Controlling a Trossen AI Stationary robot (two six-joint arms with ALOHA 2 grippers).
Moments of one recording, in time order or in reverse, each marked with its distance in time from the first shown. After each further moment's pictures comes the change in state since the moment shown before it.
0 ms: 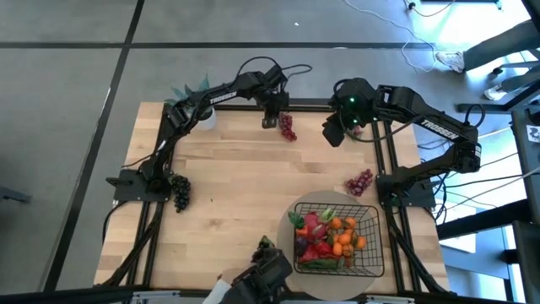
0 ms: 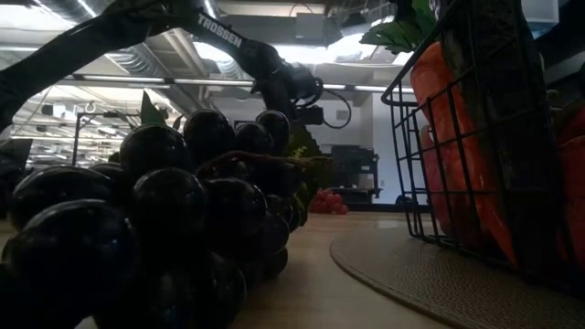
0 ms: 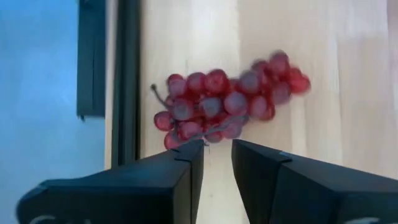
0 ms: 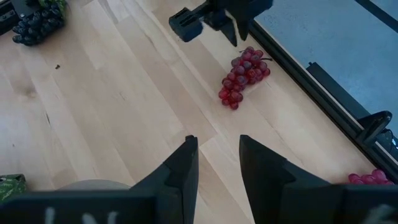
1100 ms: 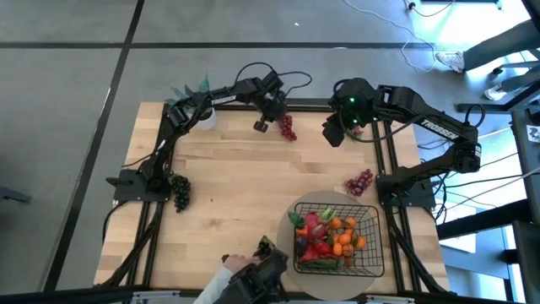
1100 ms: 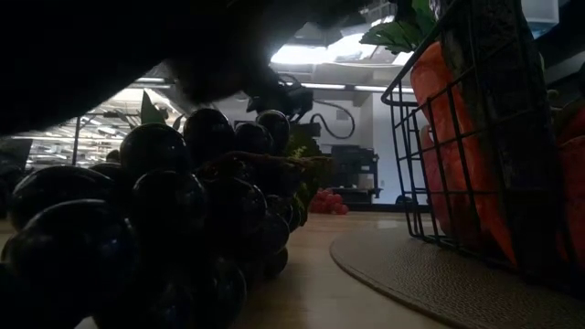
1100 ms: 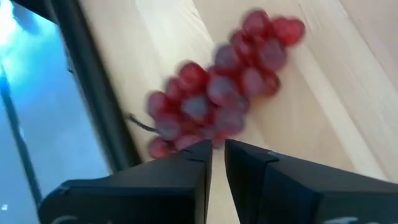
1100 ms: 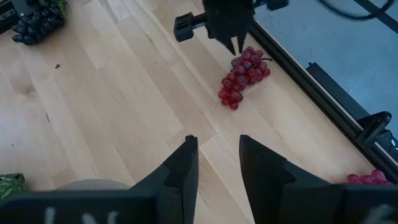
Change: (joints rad) left arm 0.019 0.000 -0.161 0.184 0.065 0.471; right arm 0.000 0.000 0.000 -0.001 0.000 -0.004
